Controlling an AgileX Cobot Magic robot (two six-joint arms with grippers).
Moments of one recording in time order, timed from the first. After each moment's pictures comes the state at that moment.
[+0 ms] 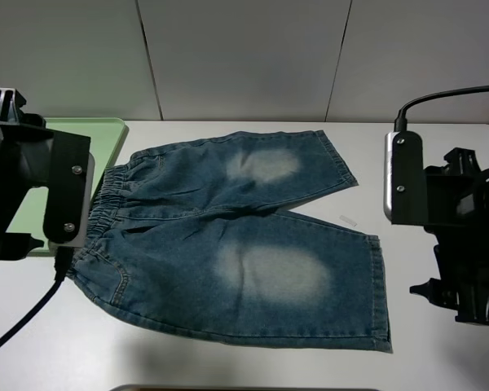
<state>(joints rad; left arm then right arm) -0.77 1.20 -0.75 0.55 0.84 0.50 0.66 1.13 -0.54 -0.27 0.70 -0.65</state>
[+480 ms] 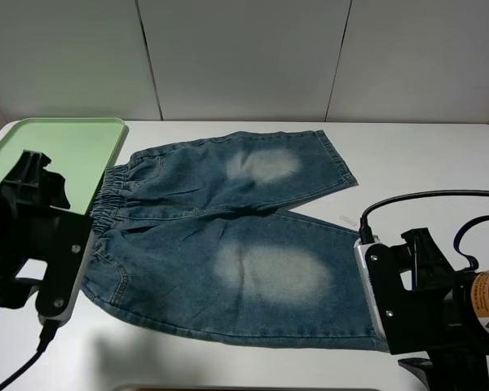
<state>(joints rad) -0.77 1.20 -0.48 0.67 0.59 0.52 0.84 1.13 -0.28 -0.34 0.42 -0.65</state>
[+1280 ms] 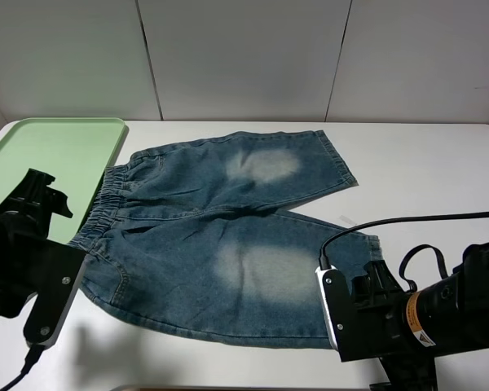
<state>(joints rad) -0.73 1.20 -0.35 0.89 0.44 0.41 0.84 1.55 -0.28 -0.36 0.16 -0.54</state>
